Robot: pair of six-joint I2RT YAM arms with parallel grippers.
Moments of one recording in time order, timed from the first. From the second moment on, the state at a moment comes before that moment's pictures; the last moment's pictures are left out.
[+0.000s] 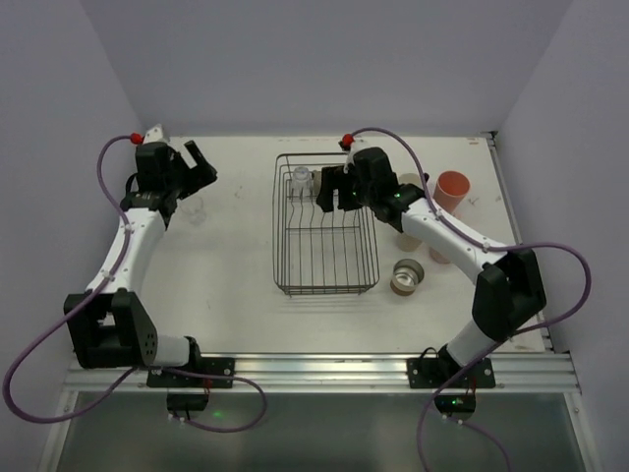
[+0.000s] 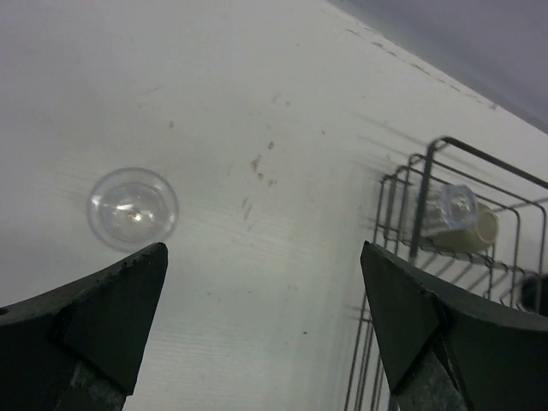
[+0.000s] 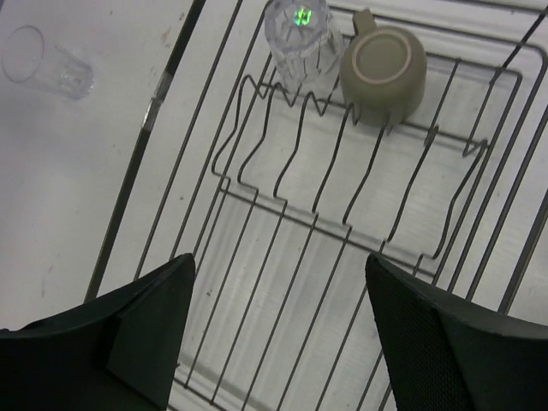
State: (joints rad) left arm 0.07 1.42 1.17 -0.31 0.03 -0.46; right arm 0.58 1.58 1.26 -0.27 -0.05 0.35
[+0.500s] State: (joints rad) left arm -0.14 0.78 0.76 -0.19 0.37 -0.44; right arm 0.58 2.07 1.83 -0.41 -0.01 0.23
